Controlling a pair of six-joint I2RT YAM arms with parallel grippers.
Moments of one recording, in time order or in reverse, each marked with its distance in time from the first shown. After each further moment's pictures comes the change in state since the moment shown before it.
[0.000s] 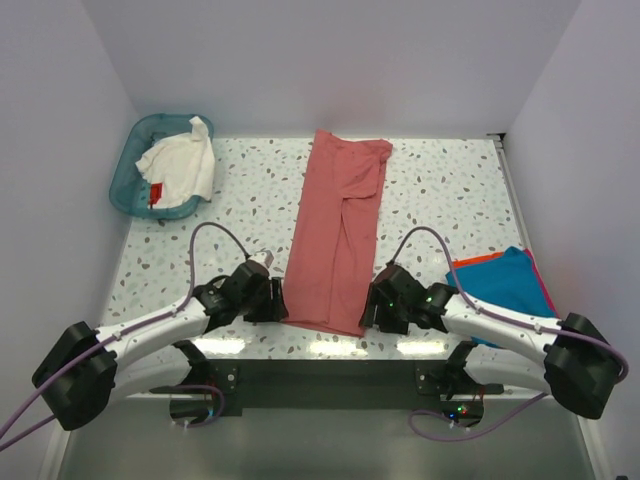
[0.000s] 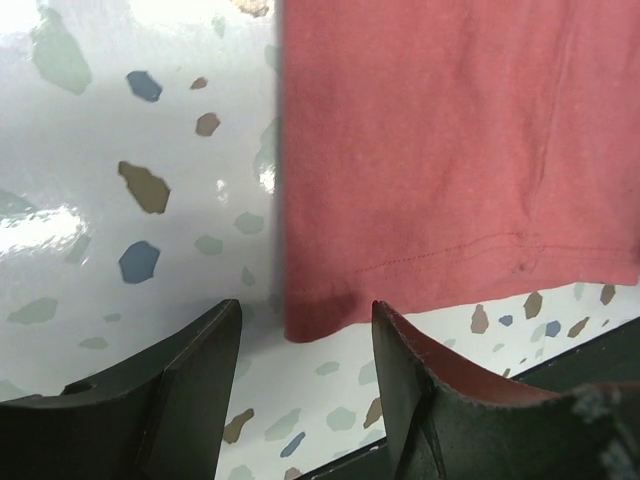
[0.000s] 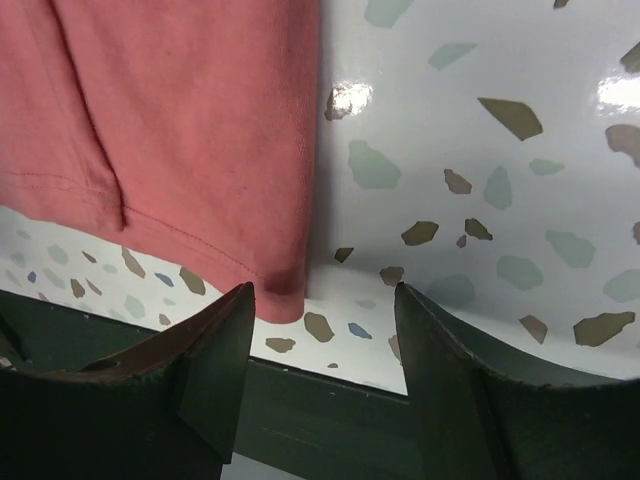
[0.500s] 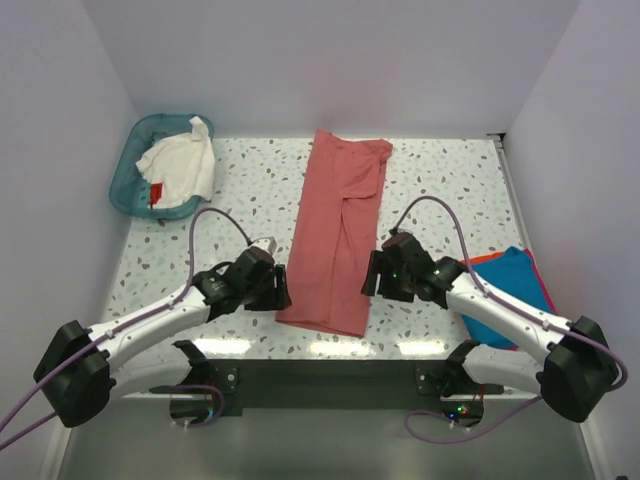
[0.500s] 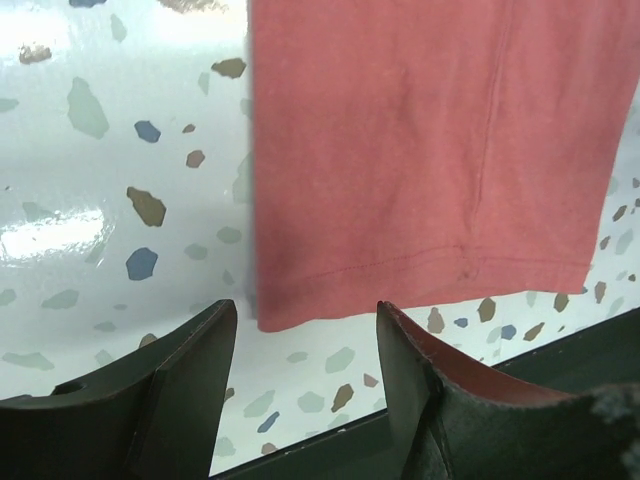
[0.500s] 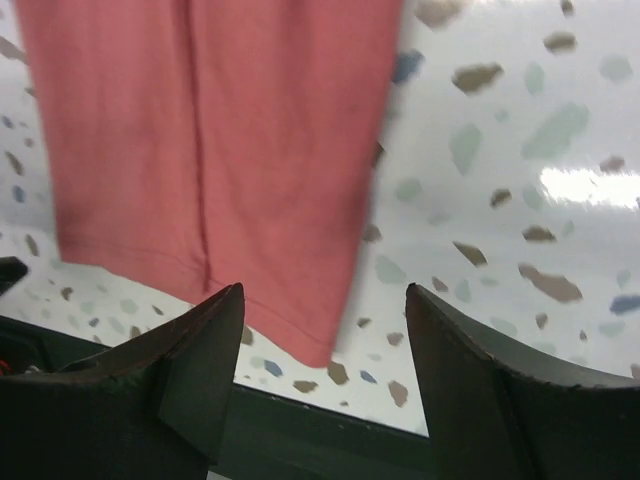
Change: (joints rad) left arm -0.013 0.028 0.180 -0.145 -0.043 0.000; right arm -0.165 0.059 0.235 -0.064 0.025 -0.243
